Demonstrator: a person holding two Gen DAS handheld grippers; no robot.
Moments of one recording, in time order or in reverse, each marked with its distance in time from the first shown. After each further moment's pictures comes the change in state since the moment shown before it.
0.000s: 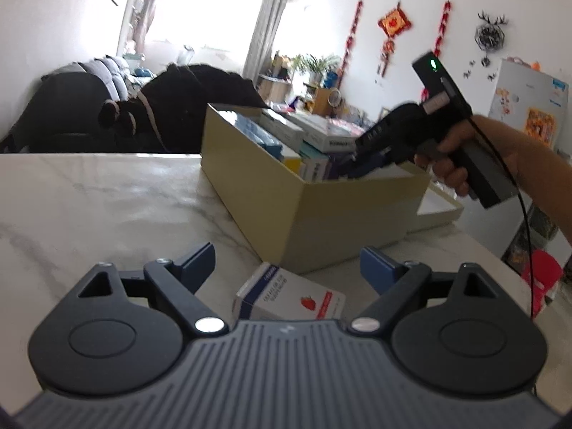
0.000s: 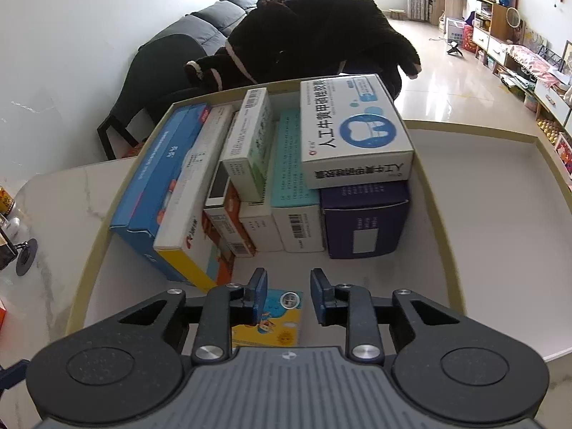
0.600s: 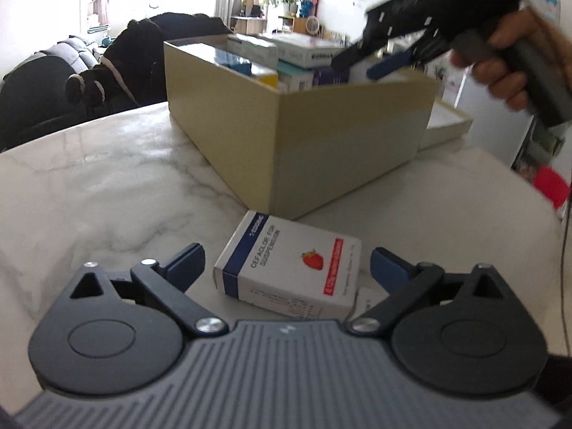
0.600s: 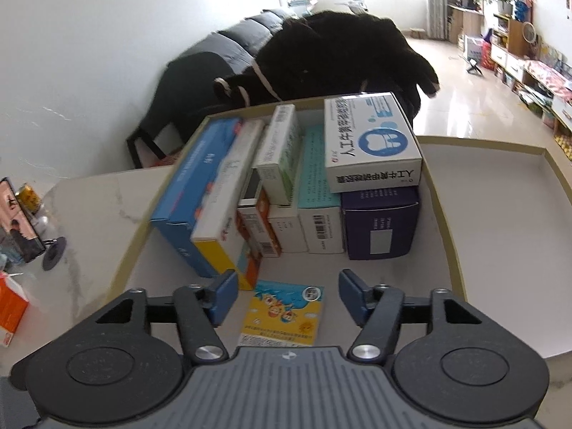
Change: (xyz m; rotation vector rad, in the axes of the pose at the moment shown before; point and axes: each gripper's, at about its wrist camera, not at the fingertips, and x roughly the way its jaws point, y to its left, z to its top) left arm 0.063 -0.009 -0.015 0.165 0.230 0.007; right arm -0.035 0.002 -0.021 -0.034 -0.085 0.093
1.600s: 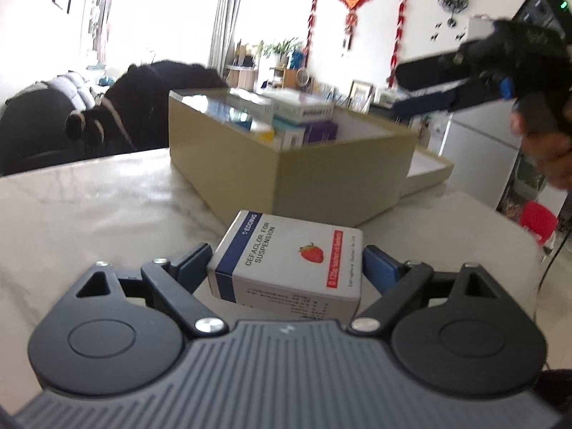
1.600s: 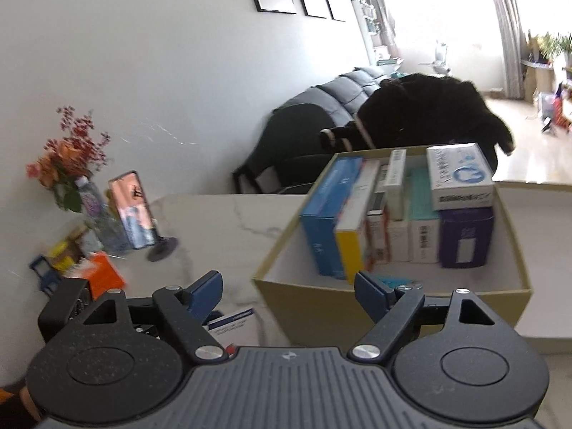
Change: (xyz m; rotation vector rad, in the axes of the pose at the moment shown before) left arm -0.041 0.004 -0.004 -0.017 -0.224 -0.058; right arm -0.086 0.041 -0.063 -0.101 -0.195 0.304
